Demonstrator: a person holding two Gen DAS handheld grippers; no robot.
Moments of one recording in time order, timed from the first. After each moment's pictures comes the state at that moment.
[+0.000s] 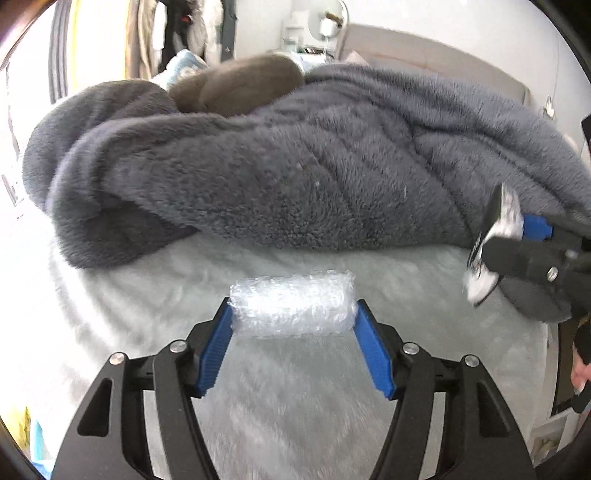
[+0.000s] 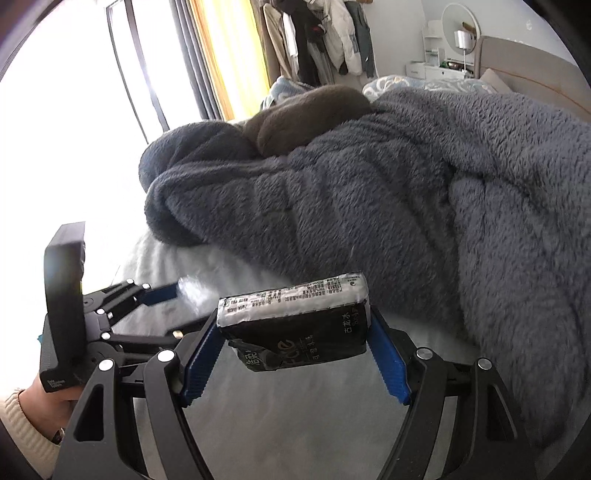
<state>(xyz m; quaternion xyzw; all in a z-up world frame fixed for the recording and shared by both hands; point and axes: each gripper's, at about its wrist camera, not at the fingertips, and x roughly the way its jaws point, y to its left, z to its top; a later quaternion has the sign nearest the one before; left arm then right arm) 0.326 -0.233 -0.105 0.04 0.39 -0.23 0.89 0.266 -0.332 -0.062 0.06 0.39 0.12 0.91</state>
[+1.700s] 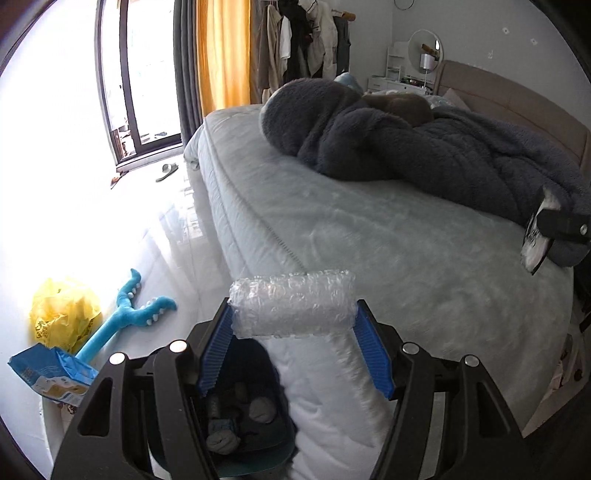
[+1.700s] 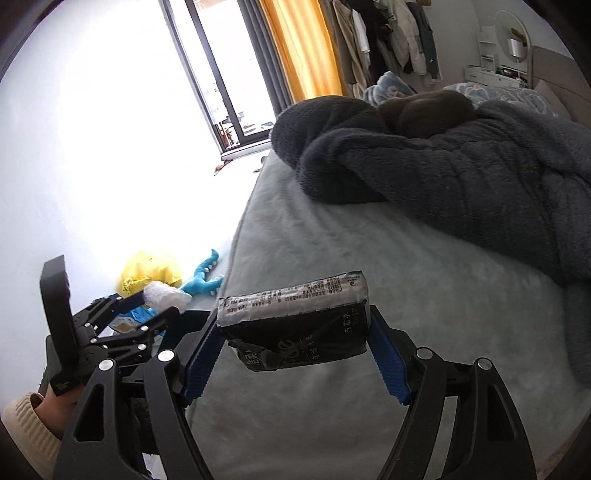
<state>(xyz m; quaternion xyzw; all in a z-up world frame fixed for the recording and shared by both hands) 0.149 -0.028 -0.086 0.02 0.37 -0.03 0.93 0.155 -0.175 -0.043 0.06 0.39 0.23 0.89</state>
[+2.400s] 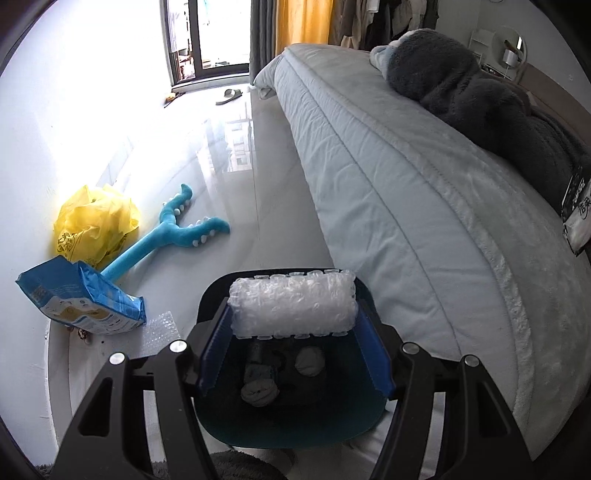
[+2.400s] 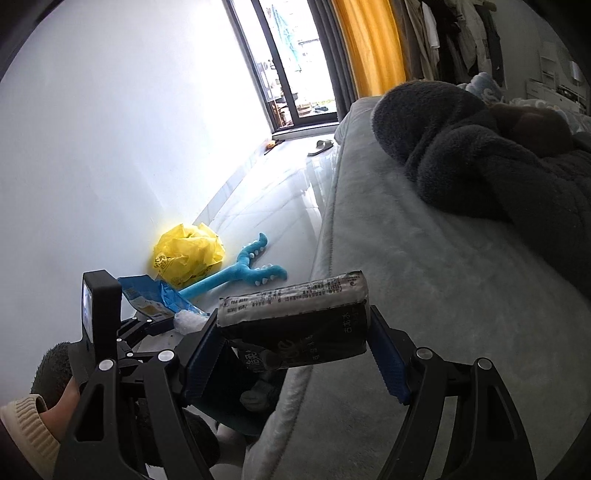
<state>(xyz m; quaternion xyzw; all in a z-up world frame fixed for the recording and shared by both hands) 0.146 0.088 -0.145 -0.05 0.47 0.08 0.88 0.190 -0.035 -0.066 0.01 0.39 0.32 0.86</state>
